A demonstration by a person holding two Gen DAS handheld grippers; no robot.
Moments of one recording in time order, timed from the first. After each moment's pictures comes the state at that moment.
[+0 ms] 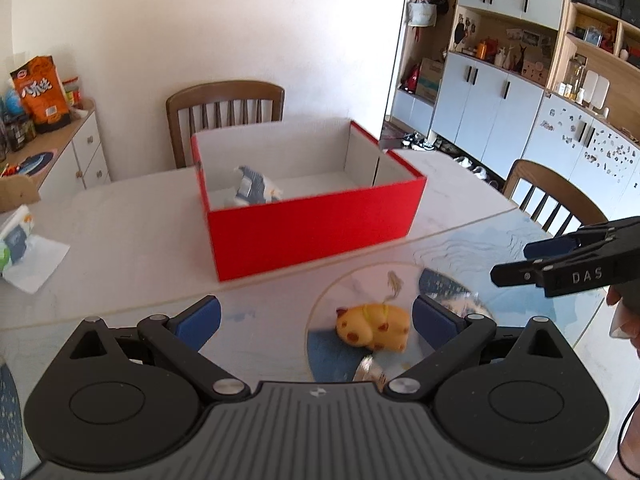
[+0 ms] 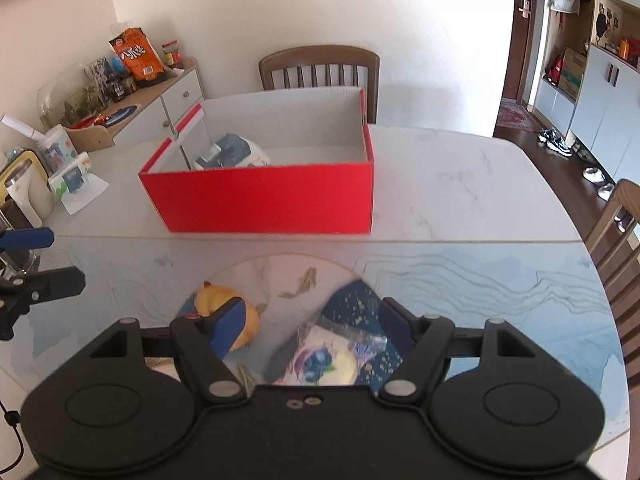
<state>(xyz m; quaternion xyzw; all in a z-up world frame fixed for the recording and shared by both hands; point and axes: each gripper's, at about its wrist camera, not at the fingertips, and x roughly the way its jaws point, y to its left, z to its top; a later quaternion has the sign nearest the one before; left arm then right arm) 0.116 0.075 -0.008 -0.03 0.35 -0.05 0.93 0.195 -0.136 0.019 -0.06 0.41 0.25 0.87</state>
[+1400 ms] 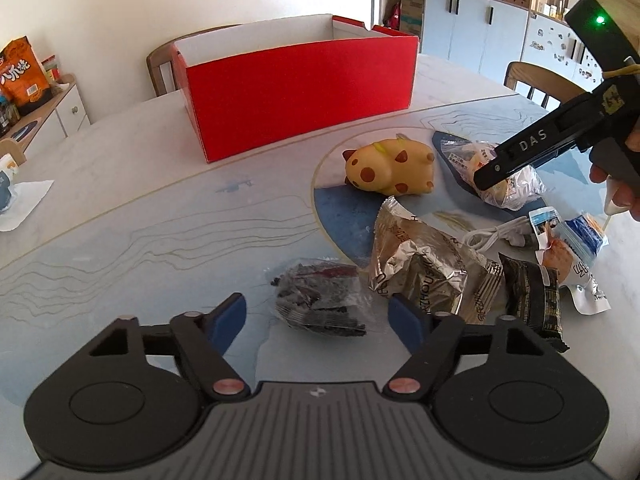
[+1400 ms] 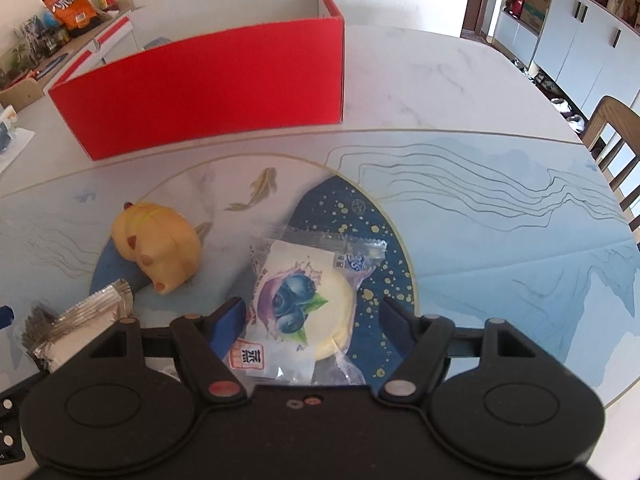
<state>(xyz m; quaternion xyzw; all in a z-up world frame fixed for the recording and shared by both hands) 0.077 0.072 -0.110 0.05 0.41 -0.07 0.91 0.209 -0.114 -0.074 -0.07 0.50 0.16 0.85</state>
